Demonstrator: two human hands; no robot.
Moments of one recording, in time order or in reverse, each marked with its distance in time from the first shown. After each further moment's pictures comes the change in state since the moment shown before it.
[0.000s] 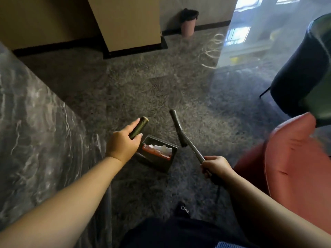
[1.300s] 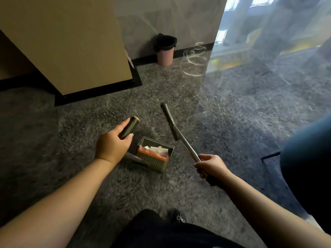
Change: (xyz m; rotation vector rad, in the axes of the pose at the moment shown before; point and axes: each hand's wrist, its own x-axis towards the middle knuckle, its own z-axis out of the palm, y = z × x) left_hand 0.811 0.219 0.190 -0.014 -0.045 0.017; right_hand 0.598 -0.542 -0.222 0.045 0.041 0.021
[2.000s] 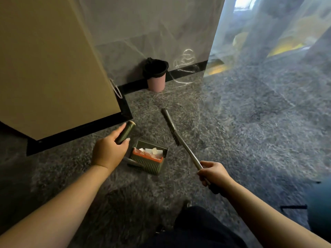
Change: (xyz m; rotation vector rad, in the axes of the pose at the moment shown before) left_hand 0.431 0.084 0.060 0.023 -0.052 0.015; right_hand 0.288 -0.286 -0.060 0.105 0.051 0.031
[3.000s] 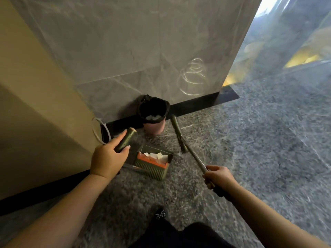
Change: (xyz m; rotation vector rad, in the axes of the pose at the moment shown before) left_hand 0.539 0.177 0.124 -0.055 0.022 -0.032; right_hand 0.444 -0.415 -0.132 -0.044 -0.039 0.091
